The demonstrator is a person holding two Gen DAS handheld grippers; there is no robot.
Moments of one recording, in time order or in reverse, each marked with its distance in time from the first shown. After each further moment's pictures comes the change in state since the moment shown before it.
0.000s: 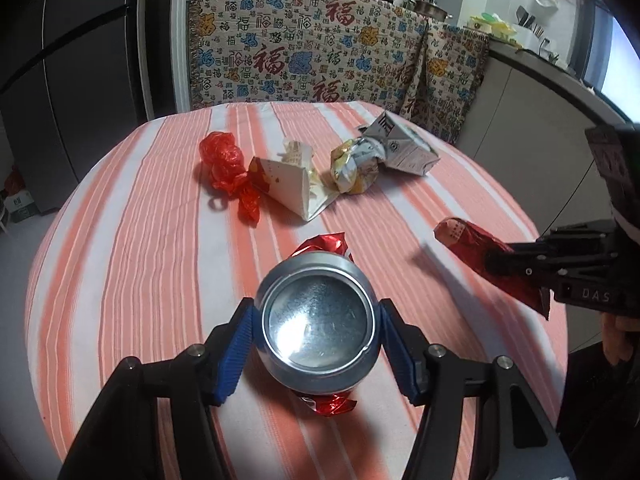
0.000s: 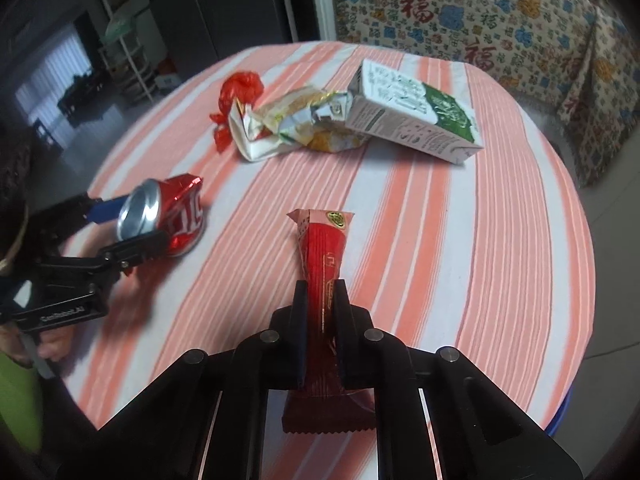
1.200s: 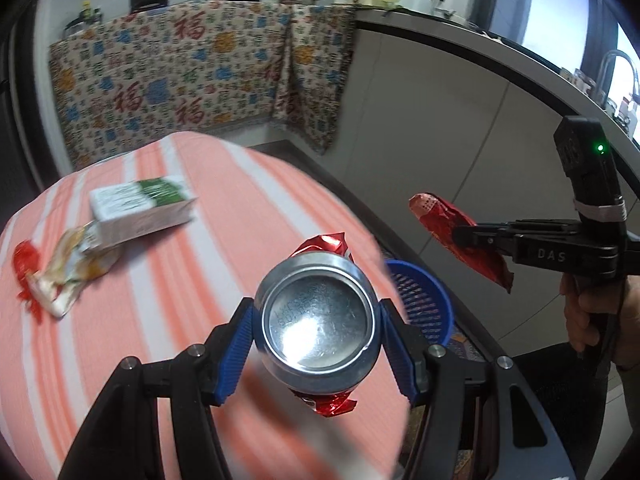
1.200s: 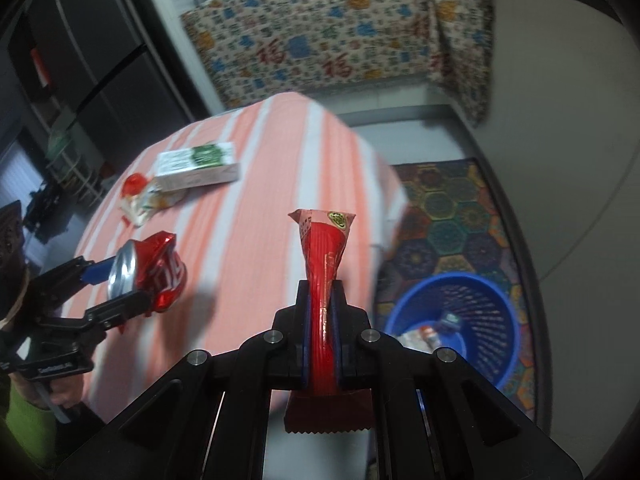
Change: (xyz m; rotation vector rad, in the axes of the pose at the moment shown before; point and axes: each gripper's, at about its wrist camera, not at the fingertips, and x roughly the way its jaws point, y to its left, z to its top) left arm 0.028 -0.242 0.046 0.234 0.030 -0.234; right arm -0.136 -0.189 -0.098 0.362 -0.167 -0.129
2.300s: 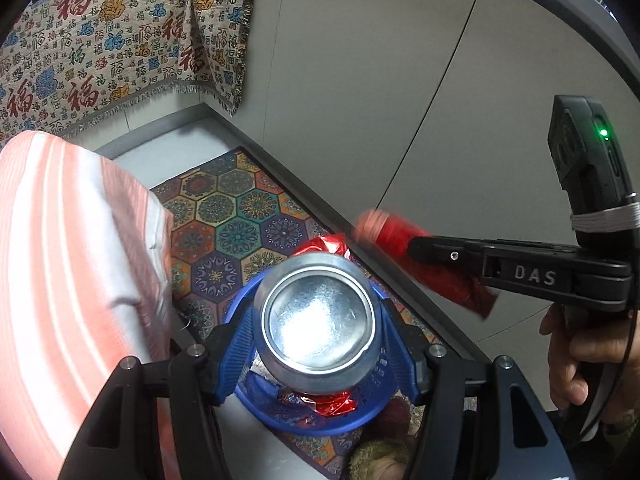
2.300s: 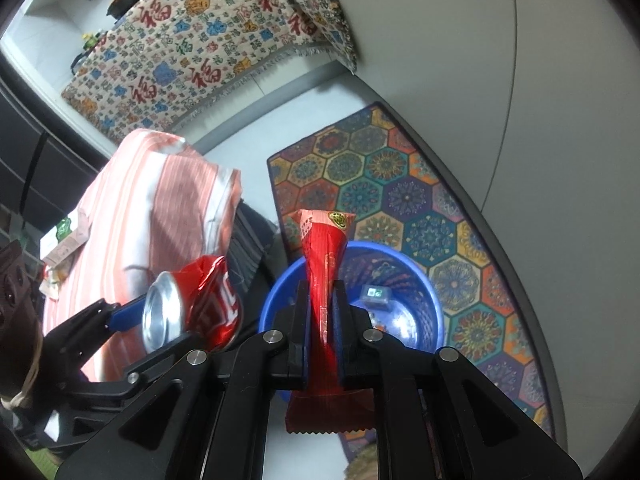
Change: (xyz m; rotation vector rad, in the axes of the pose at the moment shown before) left arm 0.225 -0.138 0.029 0.090 0.155 -0.126; right arm 0.046 -0.205 -0.029 0.349 0.040 -0.040
